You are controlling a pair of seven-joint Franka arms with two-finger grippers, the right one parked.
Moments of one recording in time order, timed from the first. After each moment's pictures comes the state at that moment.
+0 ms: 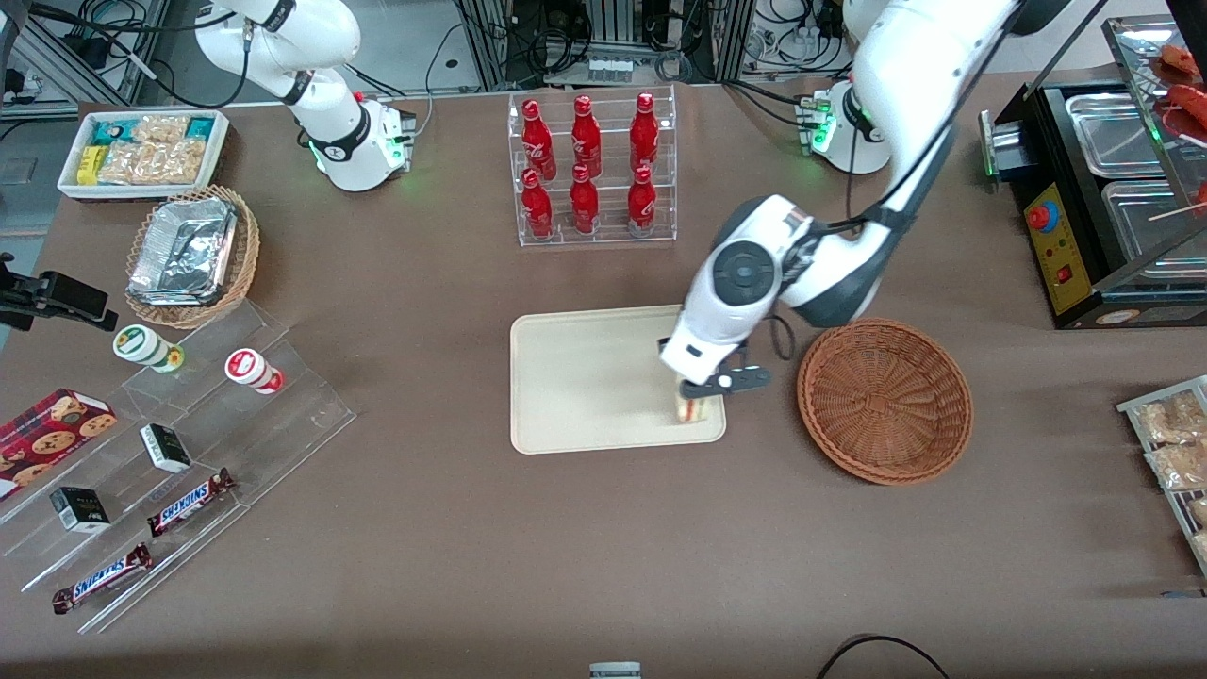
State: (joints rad) arm -0.30 0.57 -0.44 -1.67 0.17 2.14 -0.95
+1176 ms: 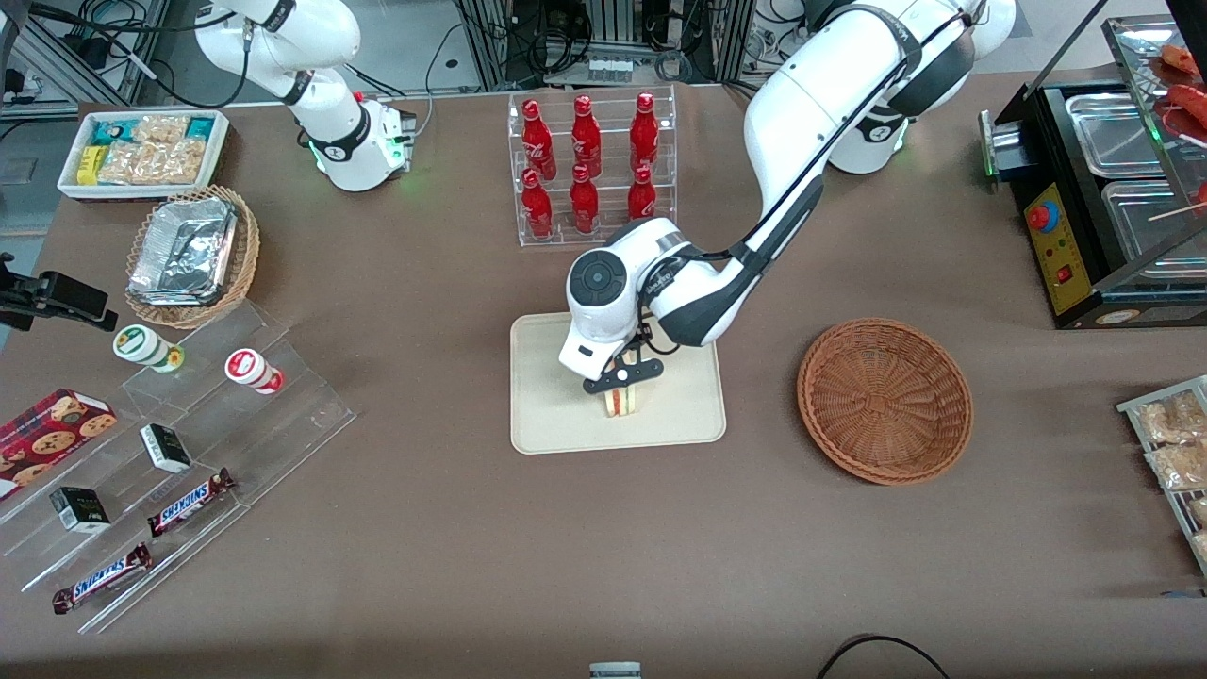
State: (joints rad) arm -0.51 0.81 -0.39 -1.40 0.26 2.07 -1.20
